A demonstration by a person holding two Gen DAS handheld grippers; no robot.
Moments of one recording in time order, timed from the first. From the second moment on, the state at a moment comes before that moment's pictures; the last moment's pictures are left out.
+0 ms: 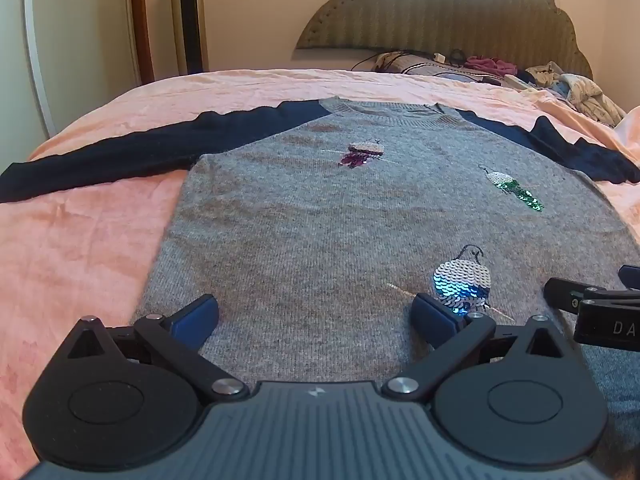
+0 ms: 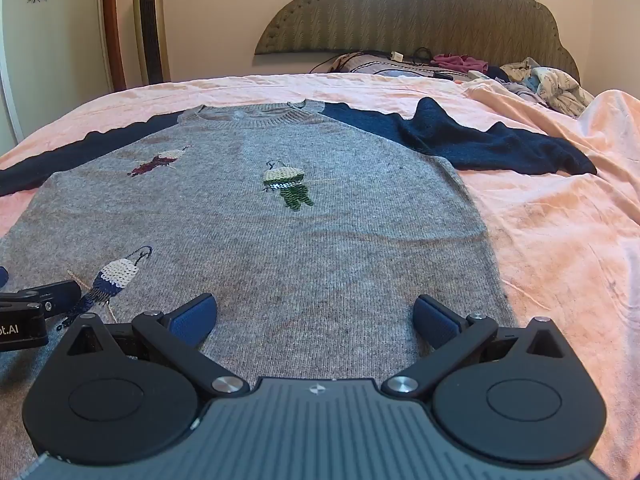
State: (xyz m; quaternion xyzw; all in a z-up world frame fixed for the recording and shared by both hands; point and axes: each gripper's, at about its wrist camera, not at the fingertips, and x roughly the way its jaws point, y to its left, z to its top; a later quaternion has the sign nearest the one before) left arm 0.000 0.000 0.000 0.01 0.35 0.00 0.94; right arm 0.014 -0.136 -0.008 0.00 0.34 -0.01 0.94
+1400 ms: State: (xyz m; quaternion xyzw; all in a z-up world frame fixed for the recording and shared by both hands) left arm -0.002 -0.001 0.001 0.01 0.35 0.01 0.94; right arm 0.013 -0.135 -0.008 0.00 0.34 -0.01 0.94
